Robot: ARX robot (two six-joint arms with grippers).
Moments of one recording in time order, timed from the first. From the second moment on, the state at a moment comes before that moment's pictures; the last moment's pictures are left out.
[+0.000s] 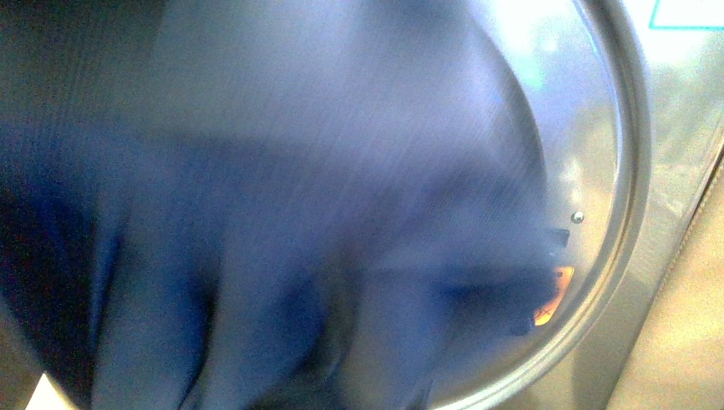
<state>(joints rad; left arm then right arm) -0.53 1.01 1.06 0.27 0.10 0.19 0.00 0.00 0.01 0.00 0.00 0.00</state>
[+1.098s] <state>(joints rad) -0.83 1.53 1.90 -0.01 0.02 0.22 0.00 0.00 0.01 0.00 0.00 0.00</state>
